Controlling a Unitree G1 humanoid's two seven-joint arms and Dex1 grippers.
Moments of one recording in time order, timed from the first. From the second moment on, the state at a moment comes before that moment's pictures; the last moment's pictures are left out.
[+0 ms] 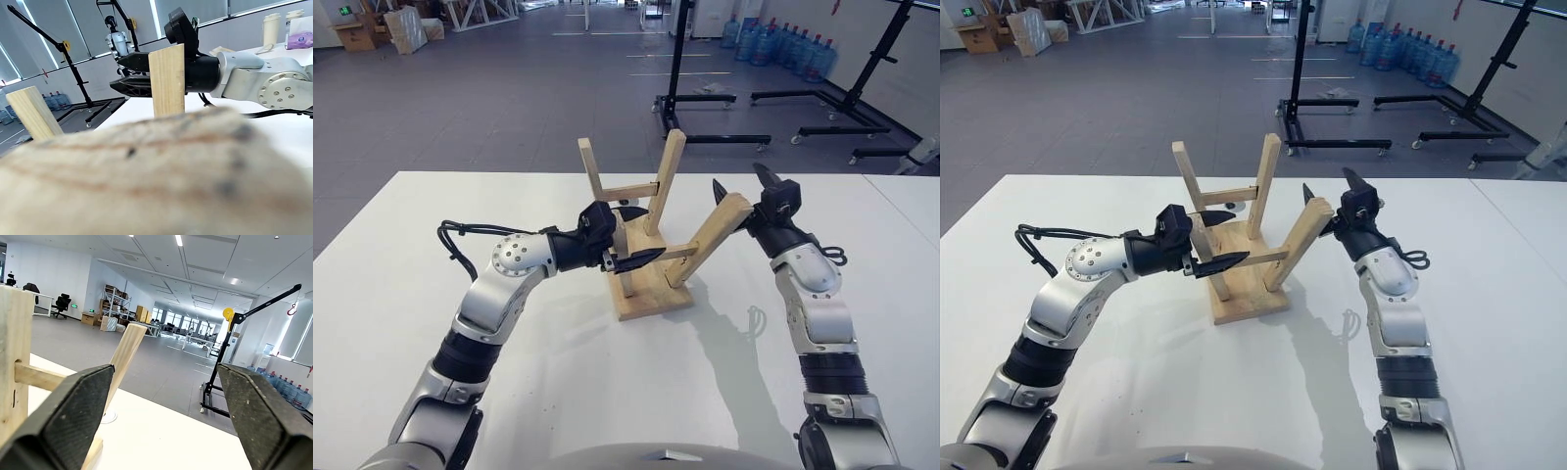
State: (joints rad) left arm -0.41 0.38 -0.24 -0.23 -0.32 0.32 -0.84; right arm -0.27 -0.34 -0.07 -0.02 0.16 -0.03 0.33
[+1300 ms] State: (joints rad) left arm -0.52 0.24 -0.04 -0.04 -0.69 0.30 -0.74; right arm -0.30 -0.39 -0.02 -0.29 0.74 0.25 0.62
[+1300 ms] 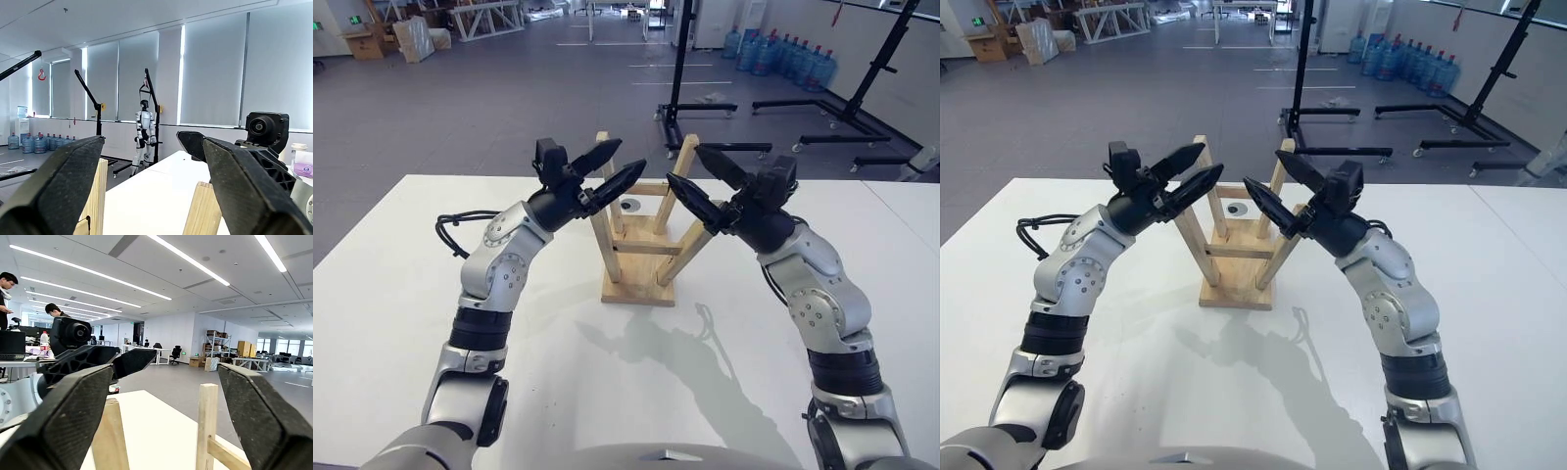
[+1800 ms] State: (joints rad) left arm -0.53 0.29 0.05 -0.13 -0.62 0.31 -0.63; right arm -0.46 -0.36 -0.36 -0.27 1.14 0.35 0.55
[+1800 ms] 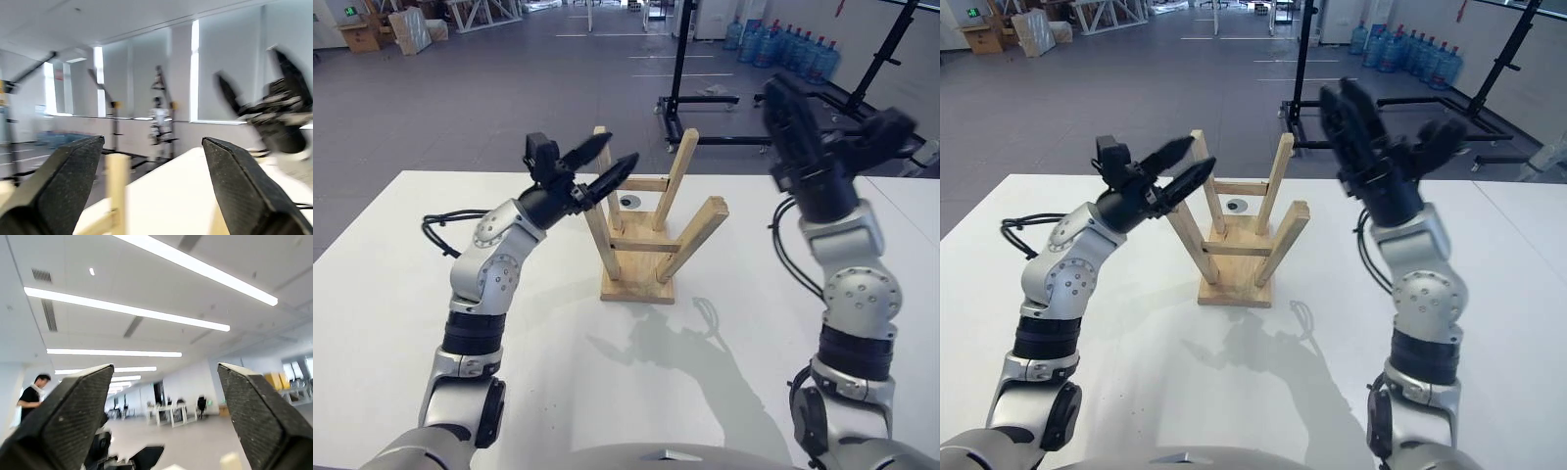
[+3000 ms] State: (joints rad) left arm -0.48 0.35 0.16 -0.33 -0.70 0.39 -0.59; right arm -0.37 -0.47 0.04 0.49 0.34 0.08 0.98
